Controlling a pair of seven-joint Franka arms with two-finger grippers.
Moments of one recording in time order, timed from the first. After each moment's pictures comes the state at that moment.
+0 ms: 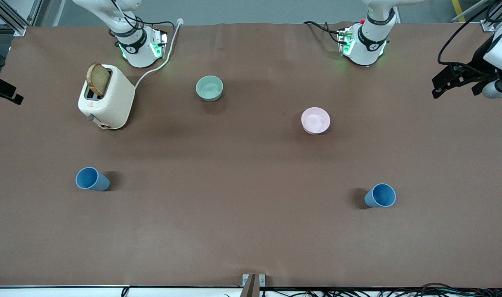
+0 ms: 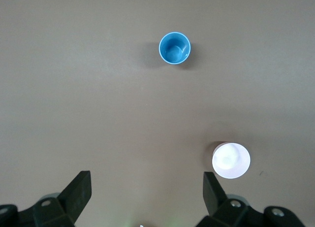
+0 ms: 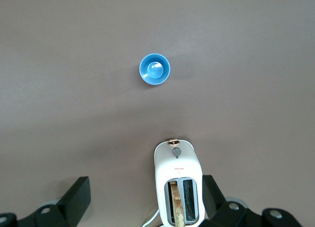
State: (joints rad) left arm 0.07 -0.08 -0.18 -1.57 0.03 1.51 -0.15; right arm -0.12 0.00 -0.01 -1.46 0.01 1.41 0.07
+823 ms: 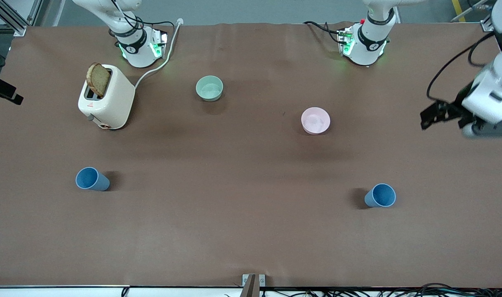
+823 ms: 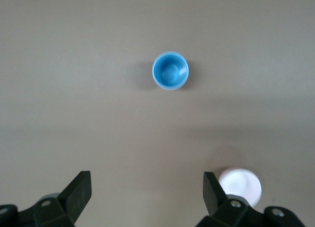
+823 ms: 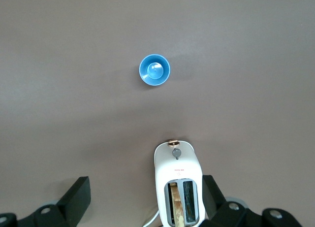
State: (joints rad) left arm 0.08 0.11 -0.19 -1.60 0.05 1.74 -0.12; right arm -0.12 0.01 -0.01 -1.47 0.01 1.44 0.07
